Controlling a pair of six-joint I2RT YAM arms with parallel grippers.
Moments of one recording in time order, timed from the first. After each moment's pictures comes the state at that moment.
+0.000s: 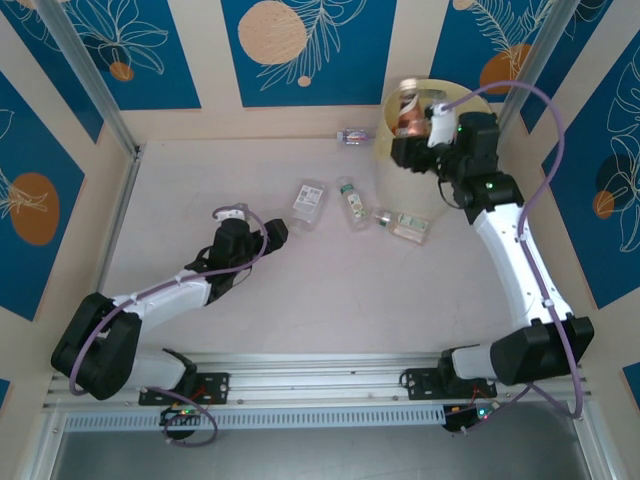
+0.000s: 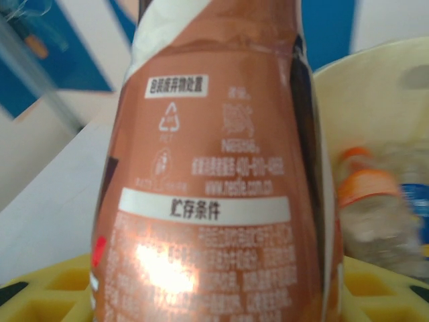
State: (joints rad) left arm -0.52 1.33 0.61 0.22 -0.11 -0.76; right arm 0.12 1.36 1.48 -0.48 -0.30 0.14
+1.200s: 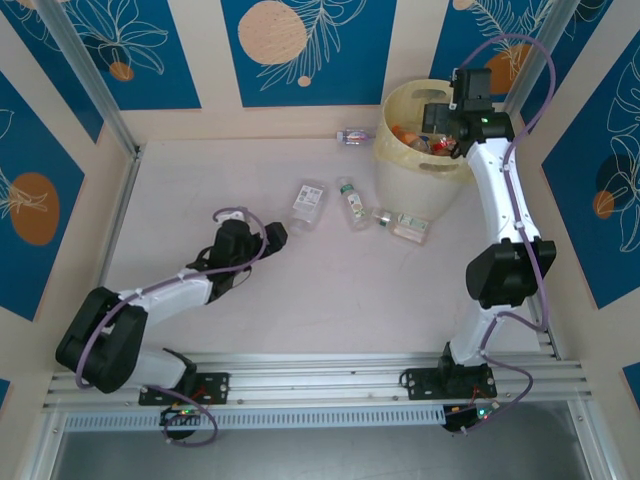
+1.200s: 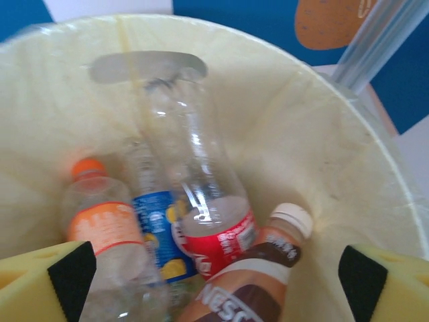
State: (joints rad) left arm -0.50 1.38 0.60 0.22 -0.06 -0.79; right arm 0.06 1.82 2.03 -0.83 0.23 0.06
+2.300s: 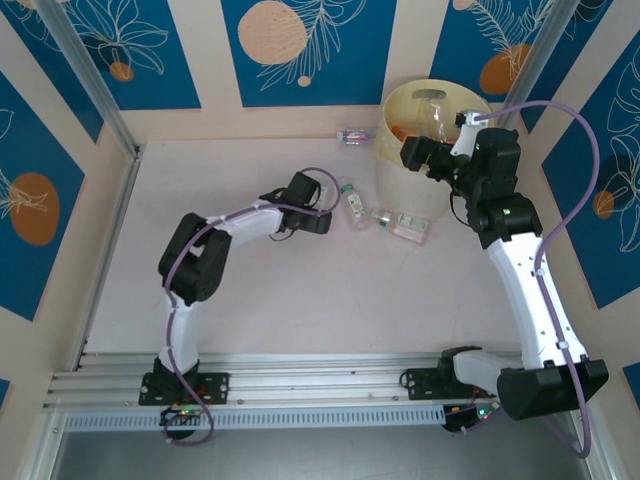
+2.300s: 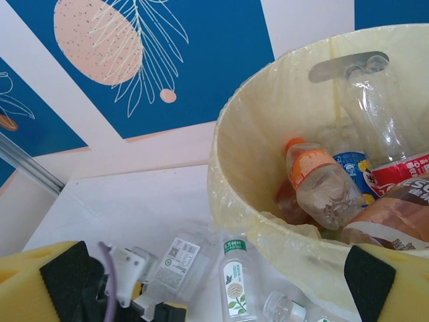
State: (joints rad) left arm -0.61 2.12 1.54 -0.39 -0.15 -0.26; right arm 0.13 1.17 1.36 -0.49 -0.15 0.33
